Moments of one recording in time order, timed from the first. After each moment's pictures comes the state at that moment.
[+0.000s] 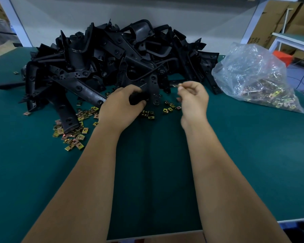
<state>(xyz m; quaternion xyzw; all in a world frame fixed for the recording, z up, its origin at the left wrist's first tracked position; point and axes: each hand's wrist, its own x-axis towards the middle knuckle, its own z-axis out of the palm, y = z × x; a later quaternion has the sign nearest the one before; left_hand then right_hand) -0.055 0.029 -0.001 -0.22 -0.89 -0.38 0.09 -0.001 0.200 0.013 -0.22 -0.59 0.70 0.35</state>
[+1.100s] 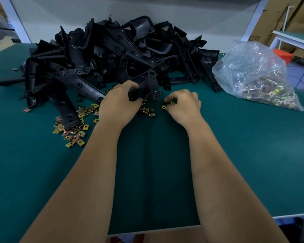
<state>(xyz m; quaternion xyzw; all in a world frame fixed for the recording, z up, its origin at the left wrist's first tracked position) -0.056 0.030 -0.002 -0.19 -0.90 -0.38 0.11 0.001 0.208 0.000 -0.18 -0.94 0.23 0.16</state>
